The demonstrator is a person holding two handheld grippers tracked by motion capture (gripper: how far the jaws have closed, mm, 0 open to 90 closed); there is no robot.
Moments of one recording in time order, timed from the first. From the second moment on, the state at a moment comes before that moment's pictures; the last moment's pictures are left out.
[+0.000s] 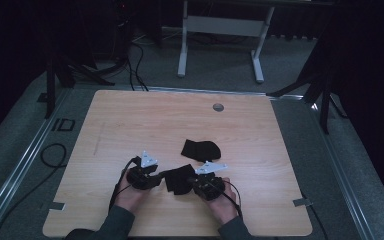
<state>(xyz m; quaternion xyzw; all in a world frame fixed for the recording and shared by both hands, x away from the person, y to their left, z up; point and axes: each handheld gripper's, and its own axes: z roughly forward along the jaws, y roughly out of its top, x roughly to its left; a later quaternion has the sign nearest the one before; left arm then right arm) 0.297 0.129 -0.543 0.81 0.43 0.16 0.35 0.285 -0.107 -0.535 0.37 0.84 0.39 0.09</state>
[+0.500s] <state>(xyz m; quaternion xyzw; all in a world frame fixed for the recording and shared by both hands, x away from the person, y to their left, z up) 0.283 0.096 -0.547 0.84 0.38 0.13 0.36 0.284 -0.135 -0.504 0.38 0.81 0.43 0.12</state>
